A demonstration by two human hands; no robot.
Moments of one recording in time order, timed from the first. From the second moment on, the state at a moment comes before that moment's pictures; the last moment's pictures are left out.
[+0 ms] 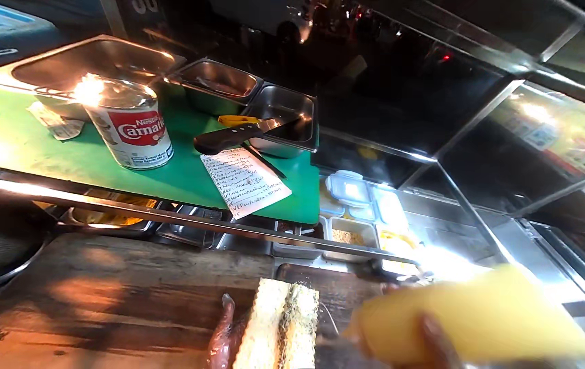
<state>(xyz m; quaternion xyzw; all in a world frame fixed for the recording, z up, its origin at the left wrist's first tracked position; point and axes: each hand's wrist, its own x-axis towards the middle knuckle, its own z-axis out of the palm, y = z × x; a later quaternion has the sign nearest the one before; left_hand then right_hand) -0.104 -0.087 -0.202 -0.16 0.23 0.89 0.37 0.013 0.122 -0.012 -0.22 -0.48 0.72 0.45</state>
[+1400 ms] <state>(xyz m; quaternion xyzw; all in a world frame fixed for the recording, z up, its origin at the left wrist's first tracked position) -0.056 0.044 -0.135 0.35 0.92 -0.01 0.19 0.121 0.121 -0.098 -0.34 -0.10 0.87 0.34</state>
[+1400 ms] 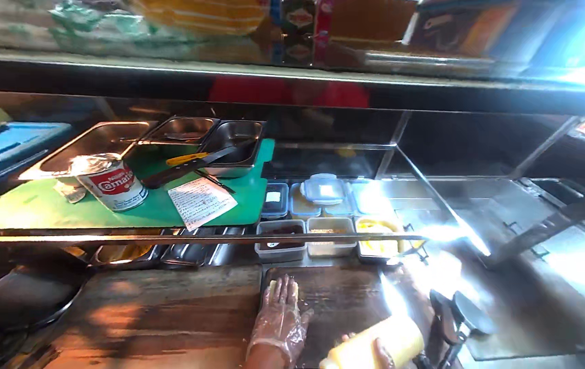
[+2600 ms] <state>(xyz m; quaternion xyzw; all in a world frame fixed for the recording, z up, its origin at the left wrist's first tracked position) -0.088 -0.063 -0.185 -0.03 0.13 0.93 0.36 -0.030 0.115 -0.066 -0.24 -0.48 0.69 0.48</state>
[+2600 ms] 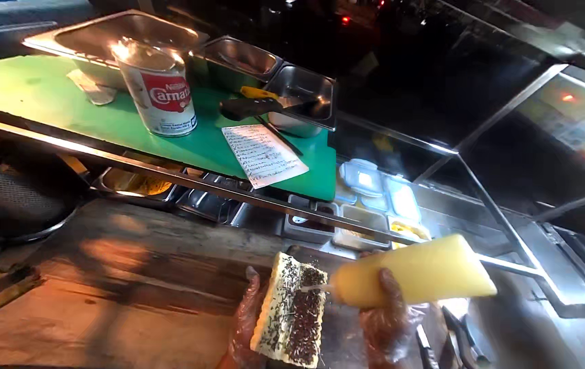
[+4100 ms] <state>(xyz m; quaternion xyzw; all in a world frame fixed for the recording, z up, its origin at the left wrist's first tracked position) -0.093 -0.078 -0.217 -0.19 0.12 0.91 0.34 -0.050 0.086 -0.023 -0.22 -0.47 0.75 0.41</state>
